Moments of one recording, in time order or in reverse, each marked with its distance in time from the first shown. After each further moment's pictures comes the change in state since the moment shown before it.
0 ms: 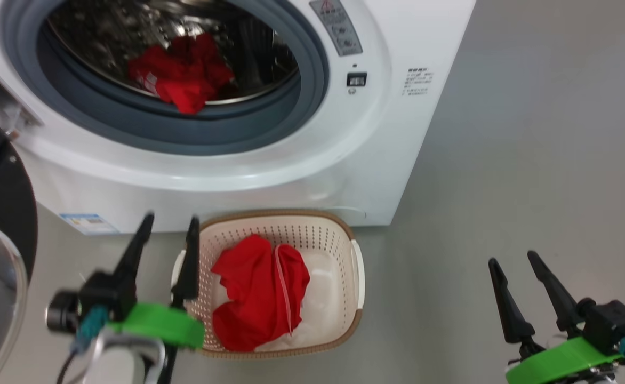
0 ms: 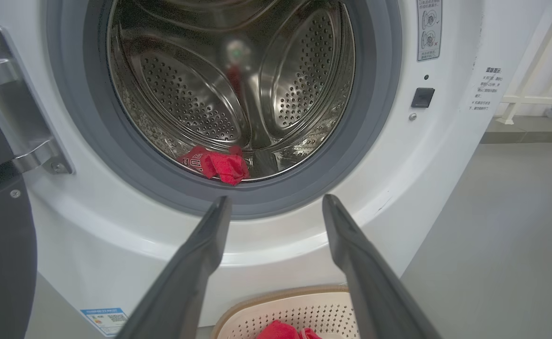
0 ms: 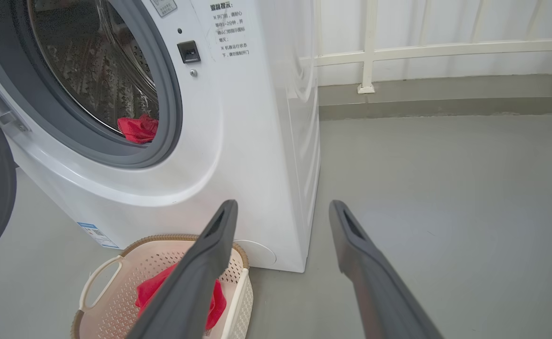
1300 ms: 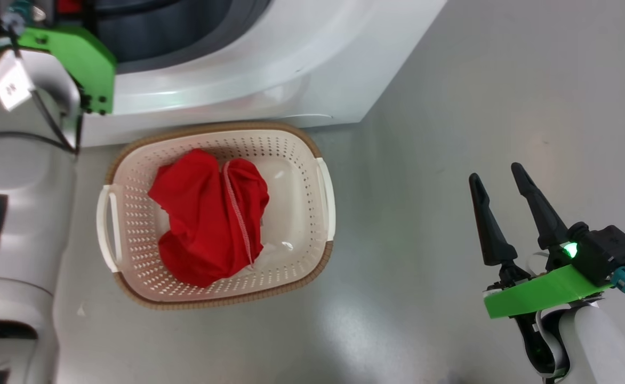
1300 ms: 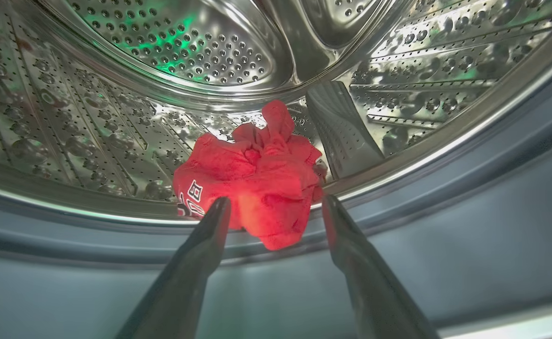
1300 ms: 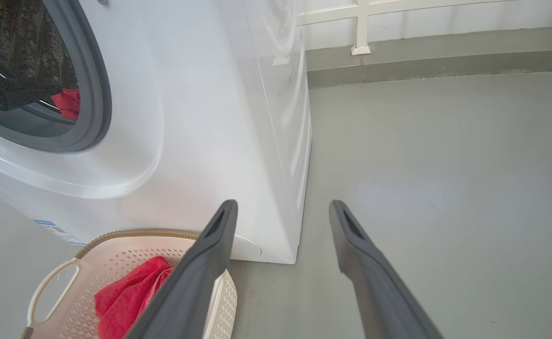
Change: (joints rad) left arm -1.038 0.106 -0.118 0.896 0.169 0.136 0.138; right arm -0.244 0.029 0.042 -0.020 0.000 0.000 0.000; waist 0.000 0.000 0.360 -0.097
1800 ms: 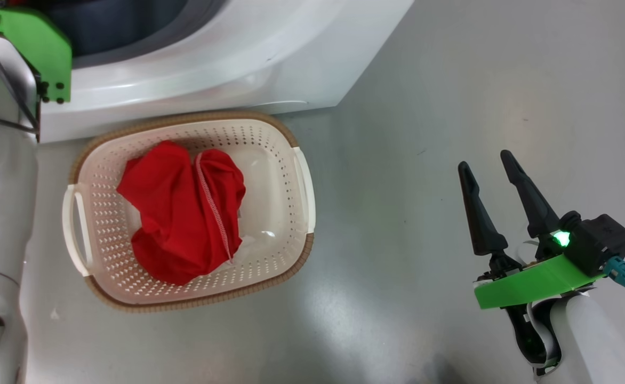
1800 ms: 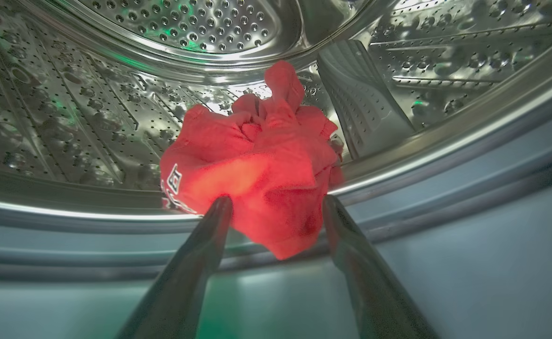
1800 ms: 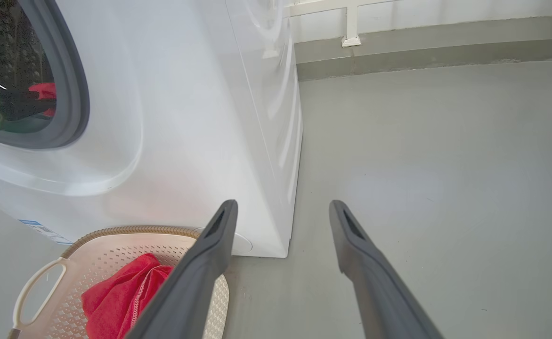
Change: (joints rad) left arm -0.068 0.054 -0.024 0.079 0.015 0.036 0.027; right arm -0.037 0.013 0.021 -0.001 0.009 0.000 0.000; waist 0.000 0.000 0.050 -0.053
